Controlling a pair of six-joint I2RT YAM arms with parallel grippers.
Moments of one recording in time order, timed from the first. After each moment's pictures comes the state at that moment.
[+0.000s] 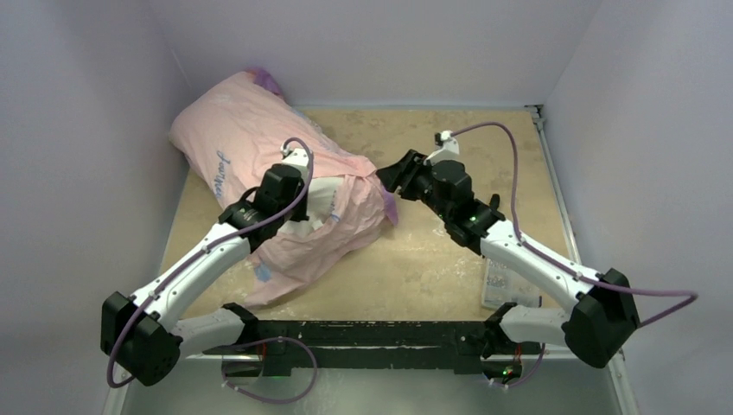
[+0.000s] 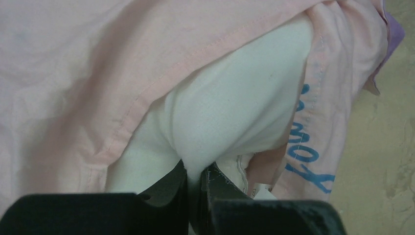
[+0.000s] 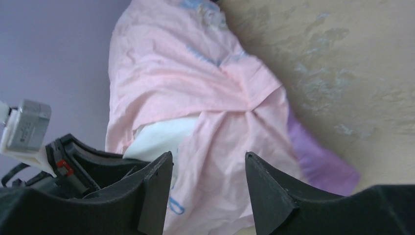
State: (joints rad) left arm -0.54 1.12 0.92 -0.48 -0.26 -0.23; right arm 0.67 1.22 0.89 0.10 0.14 0.78
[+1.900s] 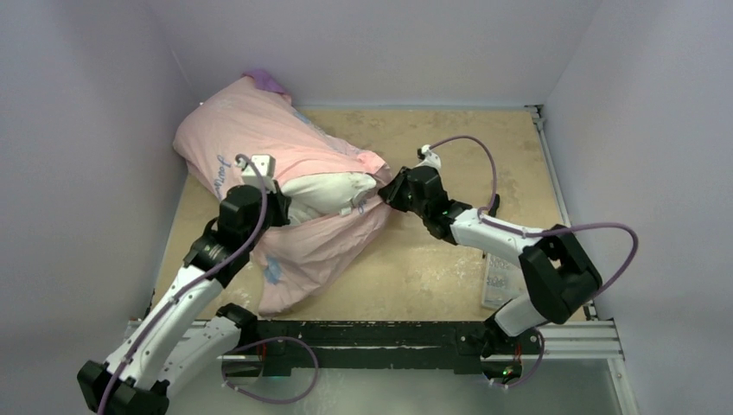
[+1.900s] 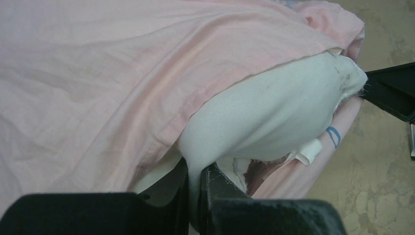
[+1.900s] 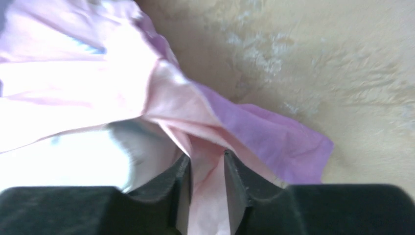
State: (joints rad) left arm -0.44 0.84 0.78 -0.36 -0.19 -0.31; right arm 0.63 1.48 0.85 0.18 0.17 0.83
